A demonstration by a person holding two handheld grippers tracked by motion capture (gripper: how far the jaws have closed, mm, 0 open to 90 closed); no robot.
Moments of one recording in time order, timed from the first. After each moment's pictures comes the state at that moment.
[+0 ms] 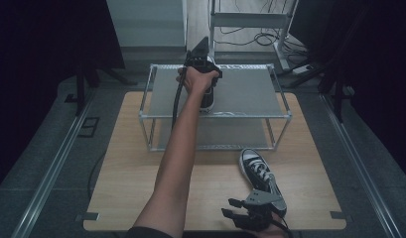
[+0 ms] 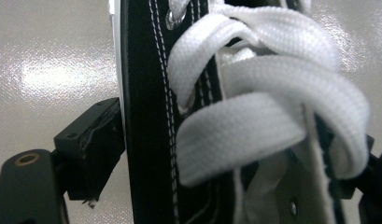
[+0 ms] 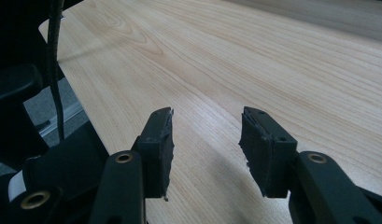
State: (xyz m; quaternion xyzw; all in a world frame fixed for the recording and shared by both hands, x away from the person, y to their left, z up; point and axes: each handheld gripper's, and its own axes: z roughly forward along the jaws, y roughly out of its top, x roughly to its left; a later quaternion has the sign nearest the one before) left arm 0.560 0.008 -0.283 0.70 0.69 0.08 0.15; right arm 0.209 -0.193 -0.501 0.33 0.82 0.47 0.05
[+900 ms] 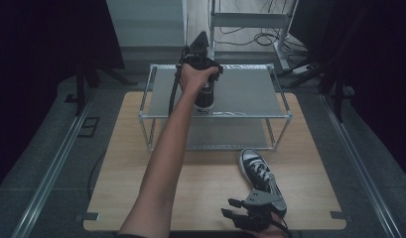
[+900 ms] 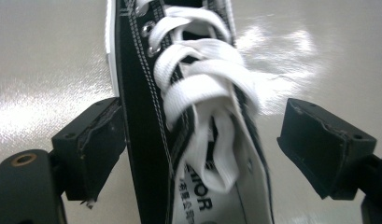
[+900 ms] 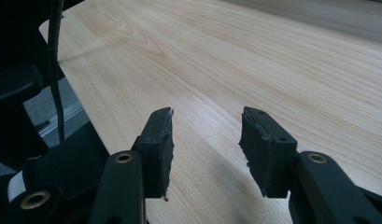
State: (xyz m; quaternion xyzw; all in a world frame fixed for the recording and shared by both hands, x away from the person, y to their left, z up) left arm 0.539 0.019 -0.259 0.72 0.64 0.09 0.24; right arm 0.208 -0.192 -0.500 0.33 0.82 0.47 0.05
